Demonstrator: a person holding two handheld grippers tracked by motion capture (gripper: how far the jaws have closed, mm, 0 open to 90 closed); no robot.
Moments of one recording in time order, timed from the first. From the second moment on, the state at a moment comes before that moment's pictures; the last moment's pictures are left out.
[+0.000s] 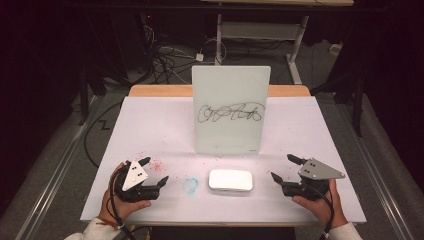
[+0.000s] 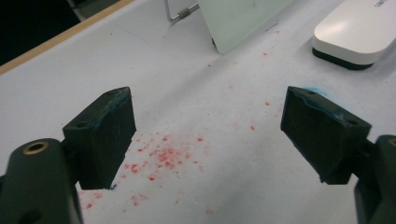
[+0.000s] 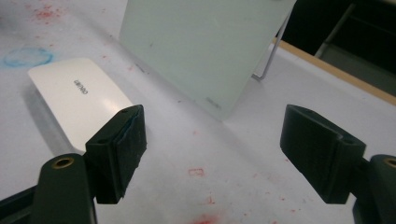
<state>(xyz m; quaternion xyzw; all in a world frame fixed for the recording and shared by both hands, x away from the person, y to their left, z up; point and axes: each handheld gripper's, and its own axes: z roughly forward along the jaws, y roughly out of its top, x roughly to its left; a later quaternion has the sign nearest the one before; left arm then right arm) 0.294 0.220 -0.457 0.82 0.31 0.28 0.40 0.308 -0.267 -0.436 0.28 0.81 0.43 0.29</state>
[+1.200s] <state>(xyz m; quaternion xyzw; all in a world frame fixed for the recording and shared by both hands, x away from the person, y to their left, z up) 0.288 0.225 -0.470 0.84 0.31 0.26 0.37 0.369 -0.136 -0.447 0.10 0.95 0.28 0.07</state>
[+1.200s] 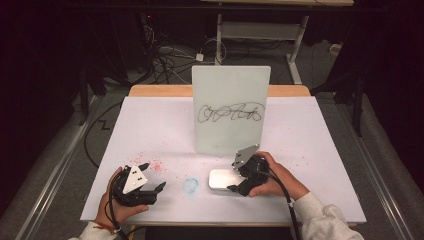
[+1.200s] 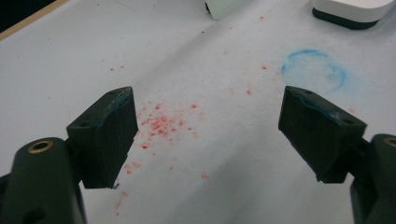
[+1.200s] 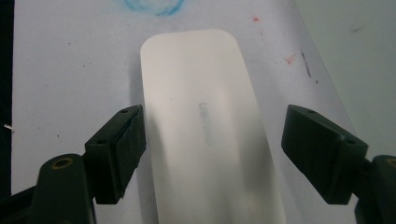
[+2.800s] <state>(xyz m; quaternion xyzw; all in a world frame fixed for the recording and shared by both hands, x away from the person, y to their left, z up) 0.287 0.226 -0.470 0.84 0.31 0.26 0.36 0.363 -0.166 -0.418 0.13 0.91 0.36 0.17</state>
